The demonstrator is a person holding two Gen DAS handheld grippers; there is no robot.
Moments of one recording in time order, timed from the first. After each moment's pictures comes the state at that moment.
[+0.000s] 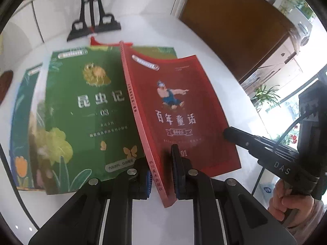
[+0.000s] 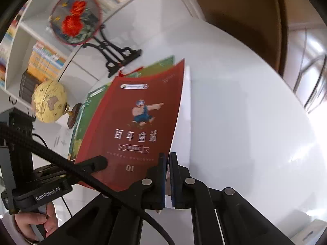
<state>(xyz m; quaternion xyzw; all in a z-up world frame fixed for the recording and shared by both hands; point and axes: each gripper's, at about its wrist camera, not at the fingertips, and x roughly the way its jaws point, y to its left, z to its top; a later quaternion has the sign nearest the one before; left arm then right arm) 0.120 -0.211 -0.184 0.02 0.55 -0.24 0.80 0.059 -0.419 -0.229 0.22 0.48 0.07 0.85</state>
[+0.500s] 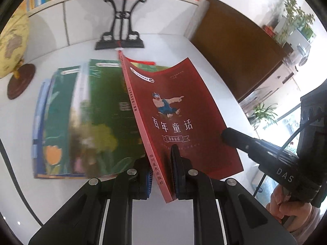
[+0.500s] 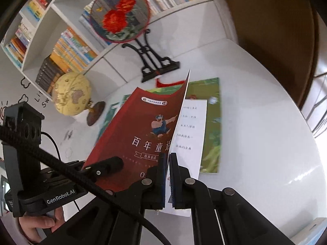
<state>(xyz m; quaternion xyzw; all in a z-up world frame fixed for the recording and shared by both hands) 0.105 -0.135 -0.141 -0.03 0.52 -0.22 0.83 0.056 -0.348 -0.175 0.18 0.44 0.12 0.87</state>
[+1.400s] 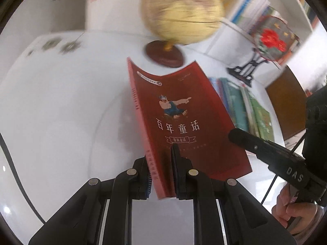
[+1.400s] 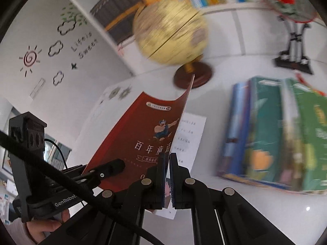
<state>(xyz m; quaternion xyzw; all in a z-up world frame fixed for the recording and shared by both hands) 0.058 0.234 -0.158 -0.16 0.50 -0.05 0.85 0.092 0.007 -0.179 0.08 0.48 0.27 0.83</state>
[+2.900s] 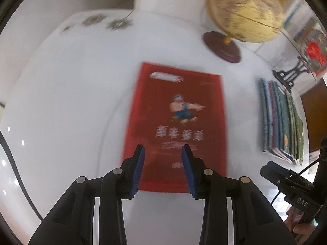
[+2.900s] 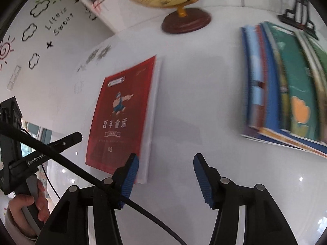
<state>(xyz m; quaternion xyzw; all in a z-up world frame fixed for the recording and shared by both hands) 0.046 0.288 -0.184 -0.14 0.55 0.06 0.82 0.095 0.035 -0.246 0.07 0.59 0.21 0.78</state>
